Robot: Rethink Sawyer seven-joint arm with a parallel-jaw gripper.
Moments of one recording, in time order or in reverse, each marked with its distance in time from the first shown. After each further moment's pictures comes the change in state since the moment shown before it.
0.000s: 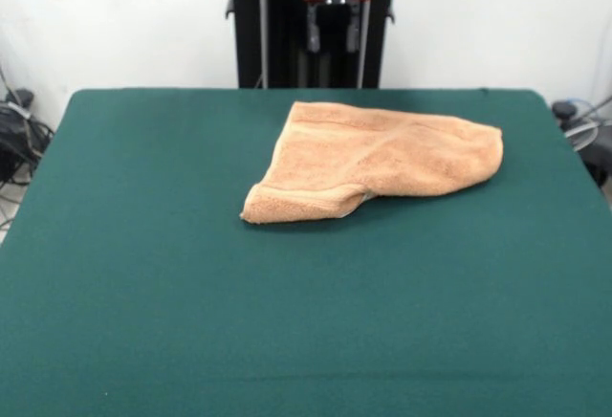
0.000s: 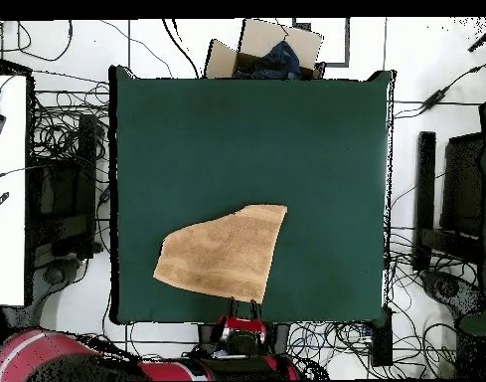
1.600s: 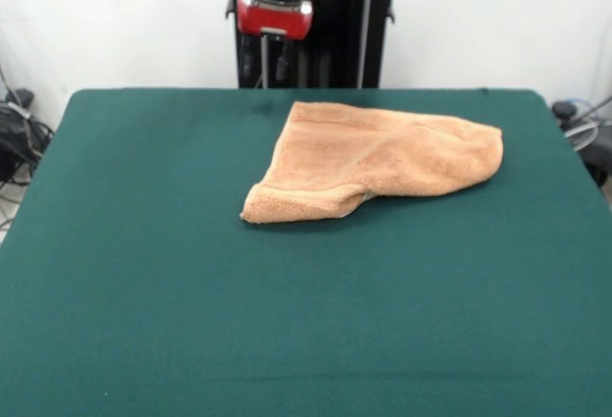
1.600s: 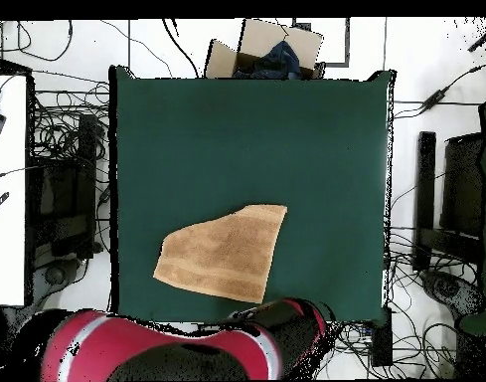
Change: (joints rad) arm -0.183 -0.076 0.200 -0.245 -0.475 0.675 0.000
